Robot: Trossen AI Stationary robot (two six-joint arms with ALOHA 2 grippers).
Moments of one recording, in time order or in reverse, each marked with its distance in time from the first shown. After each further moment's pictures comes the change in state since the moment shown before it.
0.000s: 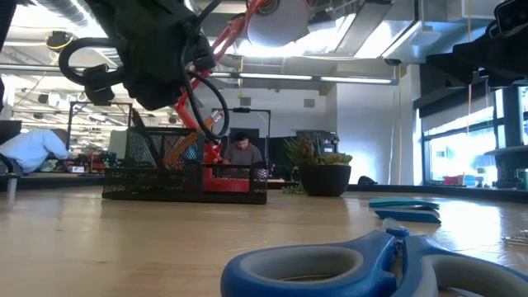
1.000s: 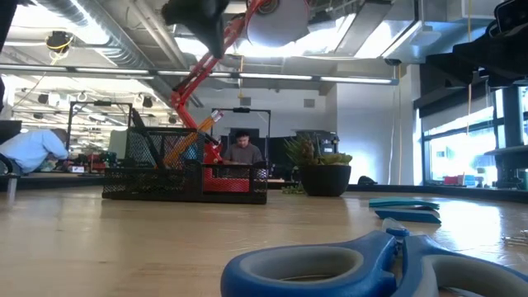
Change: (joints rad) left arm 0.005 -0.002 0.546 0.145 0.311 -0.600; right arm 0.000 0.000 0.000 0.000 0.000 0.000
